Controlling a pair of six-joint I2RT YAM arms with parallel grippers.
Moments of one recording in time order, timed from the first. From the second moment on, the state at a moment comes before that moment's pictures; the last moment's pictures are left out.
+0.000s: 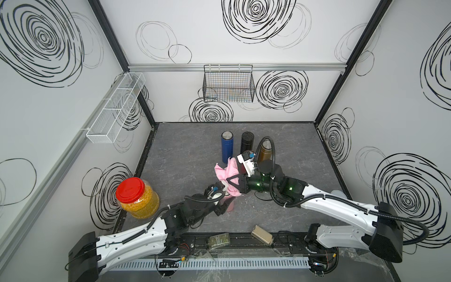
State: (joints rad) left arm -1.02 0.73 0.30 0.17 -0.18 -0.05; right arm 1.01 1.24 0.88 0.01 -0.29 0.69
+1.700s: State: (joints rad) left arm -0.98 0.80 0.30 0.23 -0.30 -0.14; right arm 1.05 0.97 0.72 -0.12 -0.20 0.78
